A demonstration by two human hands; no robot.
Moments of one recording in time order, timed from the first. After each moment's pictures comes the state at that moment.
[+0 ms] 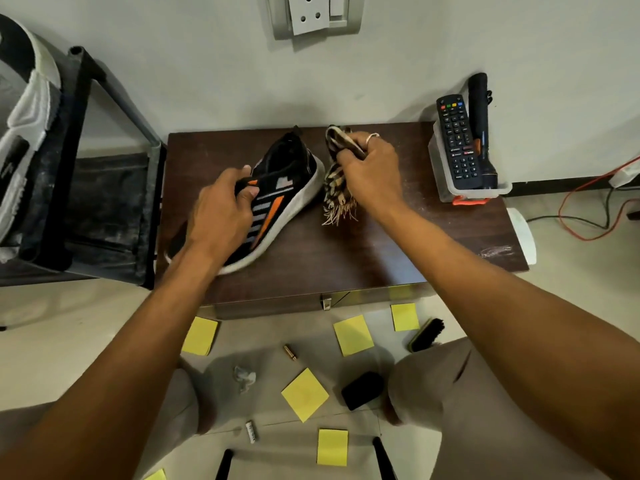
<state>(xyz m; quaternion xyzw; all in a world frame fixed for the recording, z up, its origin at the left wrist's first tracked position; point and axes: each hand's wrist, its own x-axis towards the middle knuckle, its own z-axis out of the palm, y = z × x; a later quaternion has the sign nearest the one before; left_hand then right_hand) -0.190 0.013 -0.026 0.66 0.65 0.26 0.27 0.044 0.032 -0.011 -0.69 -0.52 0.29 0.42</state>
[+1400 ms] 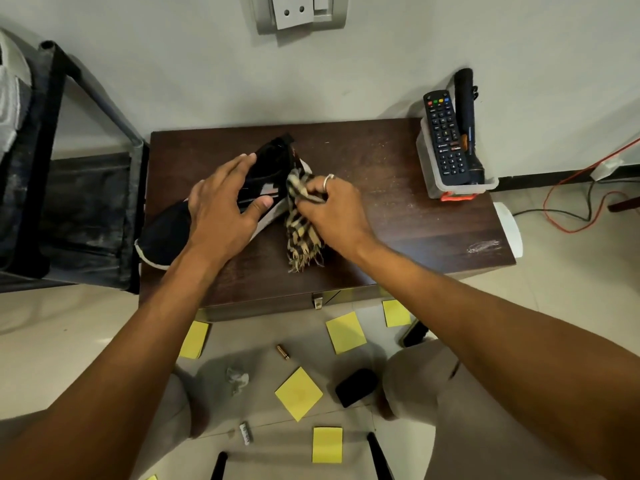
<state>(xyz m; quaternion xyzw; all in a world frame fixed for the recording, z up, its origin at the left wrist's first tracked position) -0.180 0.015 -0.046 0.75 0.59 0.23 0.21 0.019 -0.016 -0.026 -0.64 -0.57 0.37 0.36</state>
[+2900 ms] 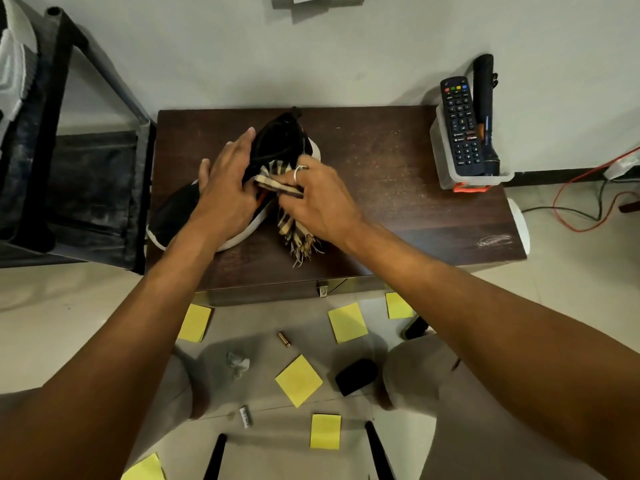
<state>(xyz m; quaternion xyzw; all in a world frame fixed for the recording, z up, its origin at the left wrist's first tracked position) -0.185 0.018 -0.041 0.72 0.59 0.21 0.31 -0.007 -0.006 -0.022 -0.55 -0.76 0.23 0.25</state>
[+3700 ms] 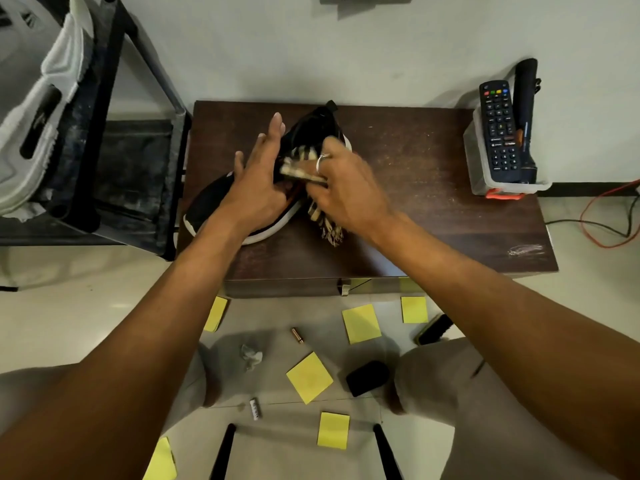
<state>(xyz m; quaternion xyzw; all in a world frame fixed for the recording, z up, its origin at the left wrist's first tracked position) -0.195 0.017 -0.037 0.71 0.54 0.22 0.38 -0.018 0.001 -0.012 -0.53 -0.81 0.14 0.20</state>
